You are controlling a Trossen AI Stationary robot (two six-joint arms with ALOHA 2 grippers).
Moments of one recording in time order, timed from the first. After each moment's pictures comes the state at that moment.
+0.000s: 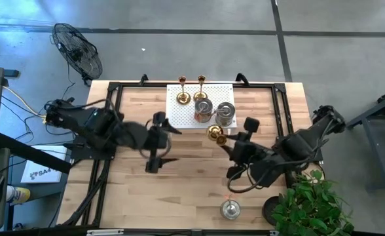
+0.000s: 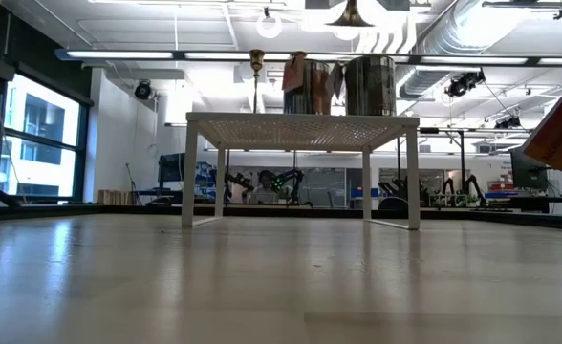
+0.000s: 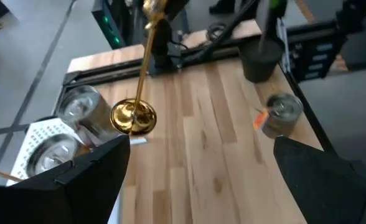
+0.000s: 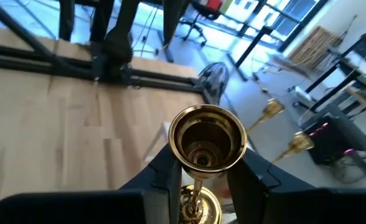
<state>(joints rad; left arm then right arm) -0.39 1.44 1.80 -0.91 -0.36 -0.03 0.61 1.56 1.82 -0.98 1.01 0.20</state>
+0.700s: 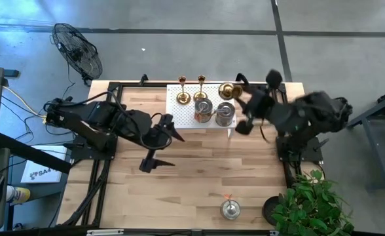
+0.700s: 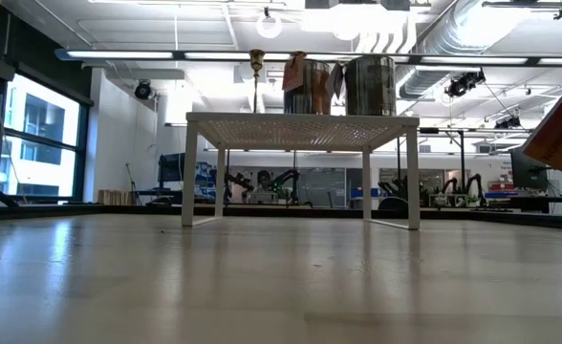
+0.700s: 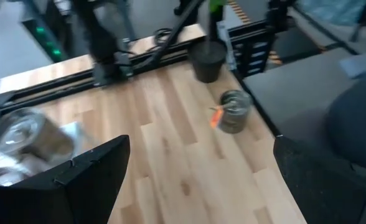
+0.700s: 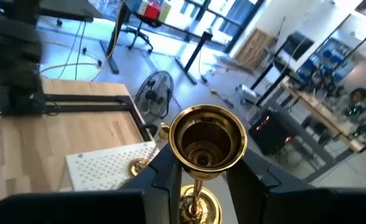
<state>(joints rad) -0.29 1.43 1.80 -0.89 -0.03 0.08 0.39 1.56 2.23 -1.18 1.06 0.00</state>
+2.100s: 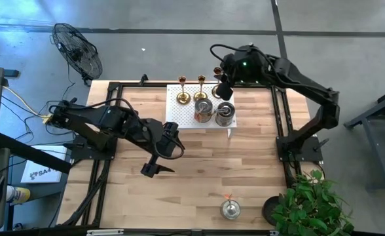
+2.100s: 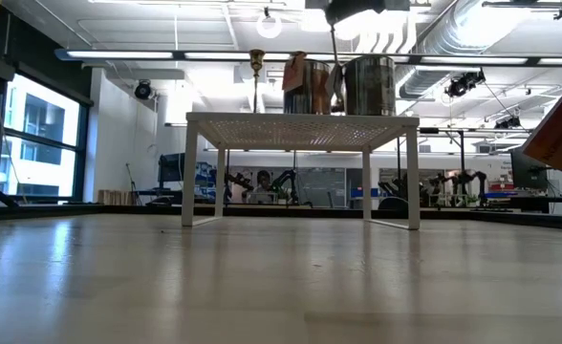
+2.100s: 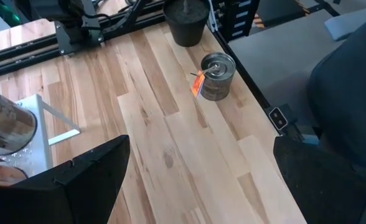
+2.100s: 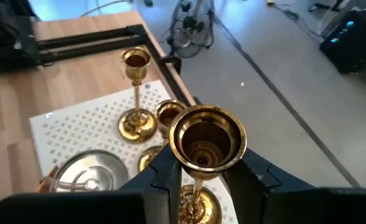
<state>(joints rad) -0.29 1.49 1.80 -0.98 0.05 0.09 -0.35 1.54 1.88 -0.94 0.21 -0.05</state>
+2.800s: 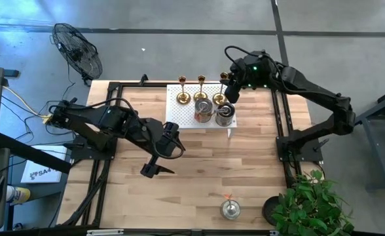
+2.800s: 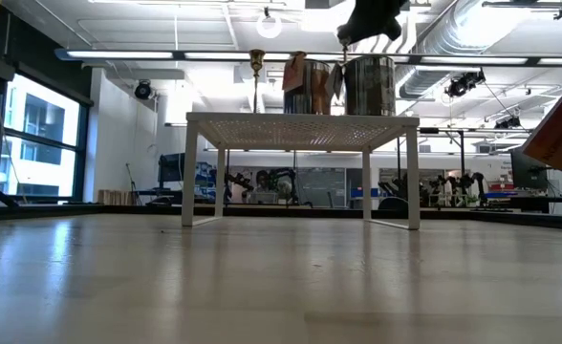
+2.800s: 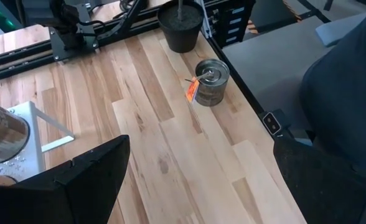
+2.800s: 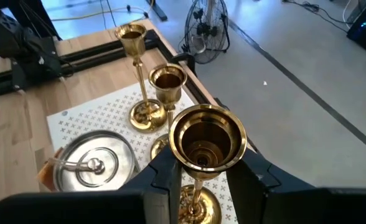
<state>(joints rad) -0.29 1.49 1.80 -0.96 0.07 0.09 -0.45 1.35 1.50 -0.70 0.05 0.02</state>
